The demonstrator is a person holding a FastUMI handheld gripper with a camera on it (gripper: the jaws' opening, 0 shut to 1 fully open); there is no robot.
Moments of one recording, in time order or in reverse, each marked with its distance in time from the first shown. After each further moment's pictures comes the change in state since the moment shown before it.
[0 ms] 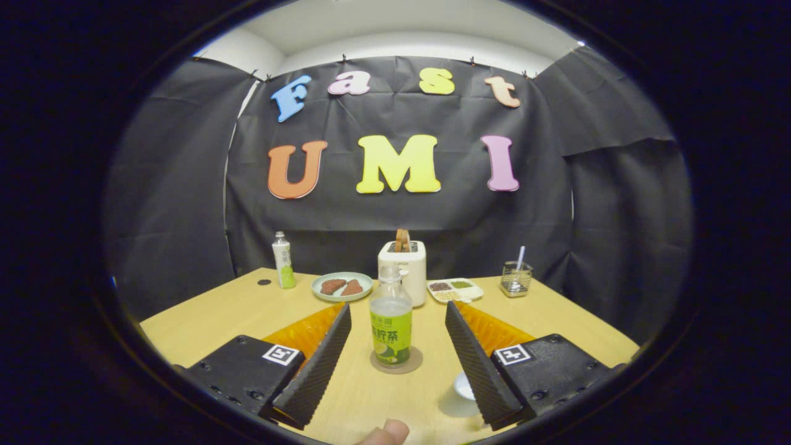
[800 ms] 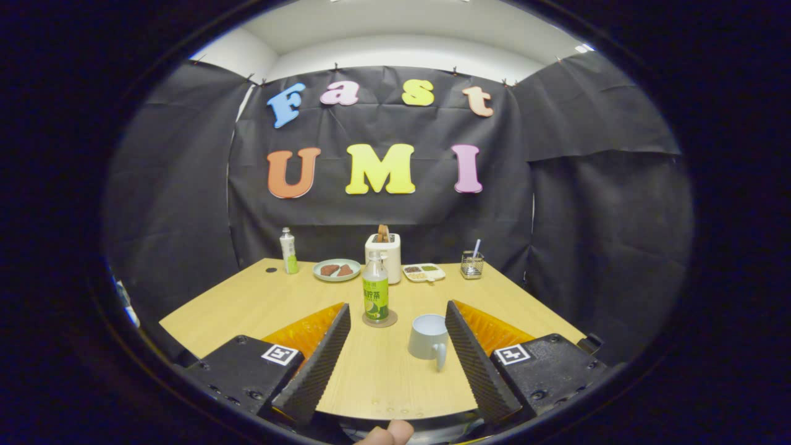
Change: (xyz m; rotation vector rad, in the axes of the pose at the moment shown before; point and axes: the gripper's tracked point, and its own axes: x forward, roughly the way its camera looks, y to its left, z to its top) arm -0.186 -0.010 -0.001 -0.013 0.044 -0.043
